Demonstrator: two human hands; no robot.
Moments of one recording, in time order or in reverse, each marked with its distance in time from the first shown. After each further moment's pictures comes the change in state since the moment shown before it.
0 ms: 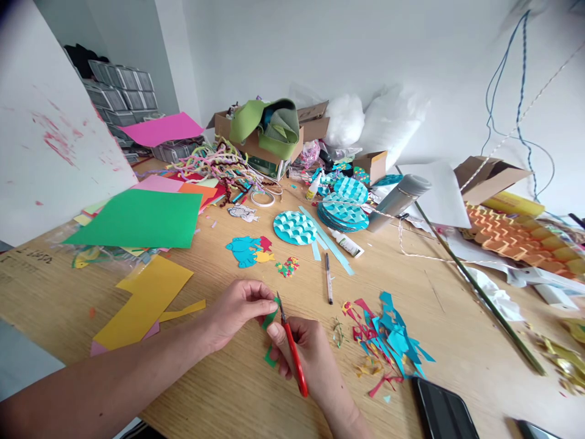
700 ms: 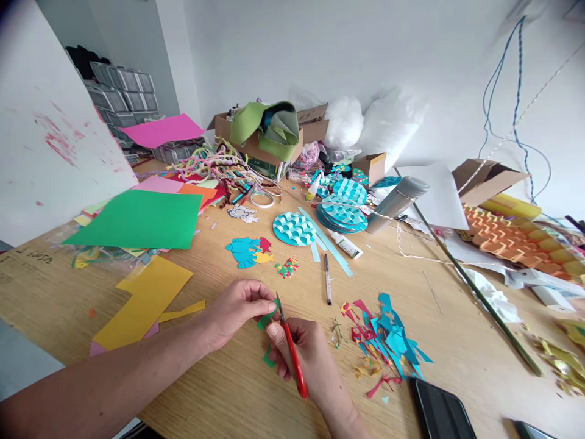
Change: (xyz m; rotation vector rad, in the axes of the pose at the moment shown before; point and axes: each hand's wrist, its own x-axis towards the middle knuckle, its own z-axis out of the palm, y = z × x) left_hand 0.000 0.002 0.000 -0.015 -0.040 -0.012; right_hand -0.001 -0.001 0.000 0.012 0.005 0.020
